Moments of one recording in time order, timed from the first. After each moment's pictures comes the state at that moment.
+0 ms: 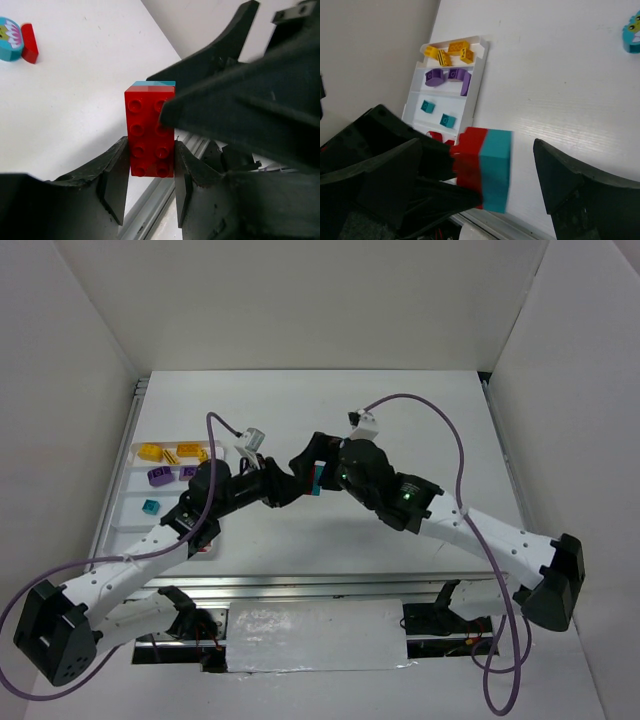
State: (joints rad) left arm -0.60 1.04 0.66 0.26 0.36 -0.68; right arm 0.96 1.27 1.15 -0.27 0.39 0.83
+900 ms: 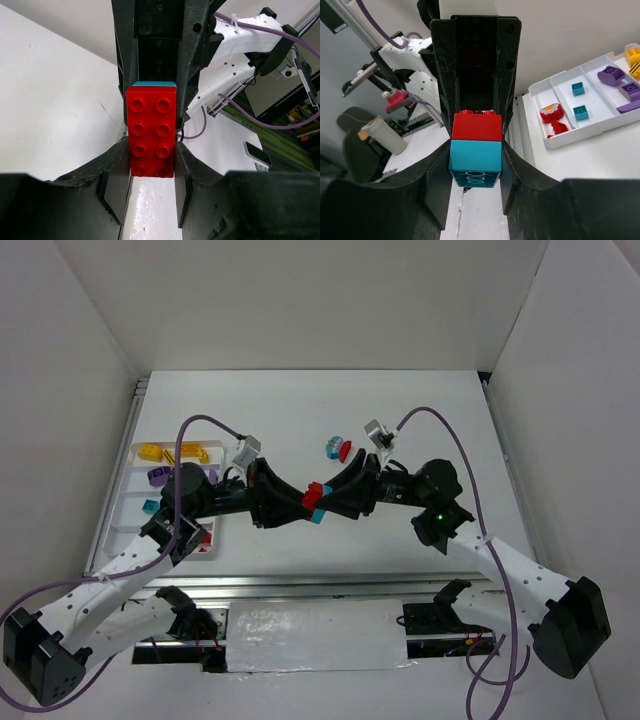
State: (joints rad) left arm -0.60 0.89 0.71 0.31 0.79 -0.60; right arm 0.63 1.00 0.68 0.65 -0.84 0.73
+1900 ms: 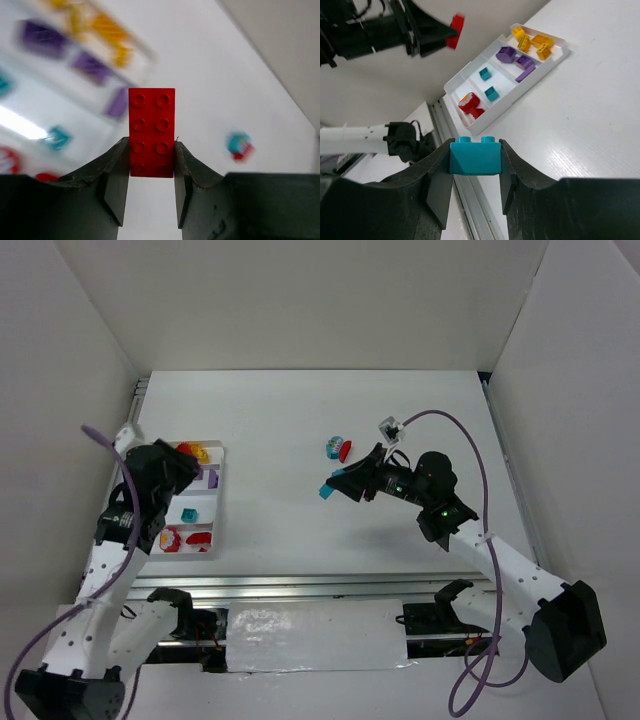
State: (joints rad) left arm -0.22 0.81 0.90 -0.49 -0.21 -0.77; right arm 0.50 1.00 0.63 0.40 -0.63 0.57
